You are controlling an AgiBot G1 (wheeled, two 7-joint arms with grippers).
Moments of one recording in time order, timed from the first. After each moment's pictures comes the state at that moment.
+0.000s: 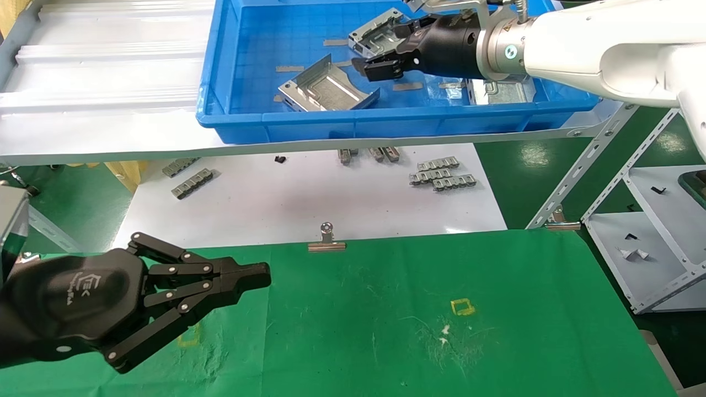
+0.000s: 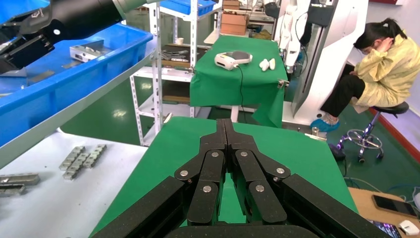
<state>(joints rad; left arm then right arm) -1.09 0.56 0.39 -1.24 0.64 1.44 -0.12 1.97 -1.36 -0.65 0.17 -1.44 -0.84 0.12</state>
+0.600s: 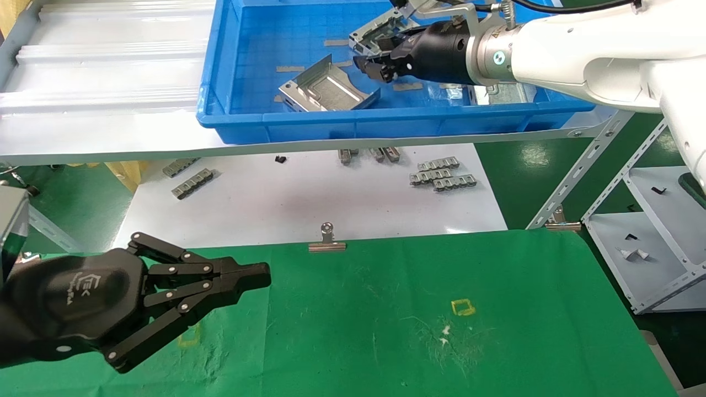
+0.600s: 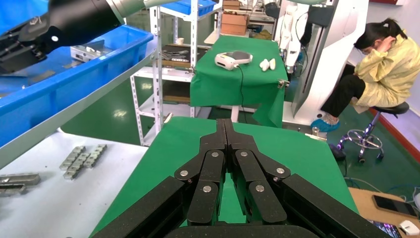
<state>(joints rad) -1.09 0.56 0.39 -1.24 0.64 1.44 -0.12 1.94 -1.37 -0.76 0.25 -1.42 -0.78 0.25</state>
